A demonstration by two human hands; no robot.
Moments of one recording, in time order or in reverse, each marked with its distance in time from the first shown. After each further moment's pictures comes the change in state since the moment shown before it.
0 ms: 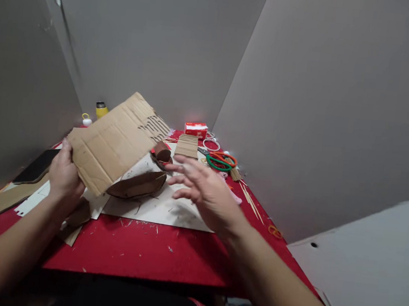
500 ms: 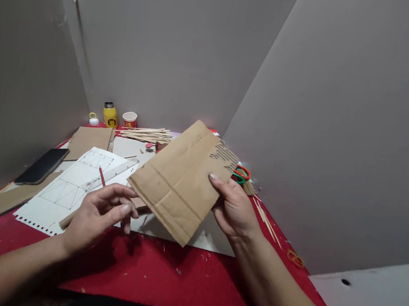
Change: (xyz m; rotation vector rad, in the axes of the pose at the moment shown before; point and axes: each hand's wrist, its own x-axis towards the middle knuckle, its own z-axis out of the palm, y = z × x) left_hand -0.067 0.009 -0.014 -0.016 -0.873 -0.336; right_hand 0.036 0.023 -0.023 0.282 0.323 0.047
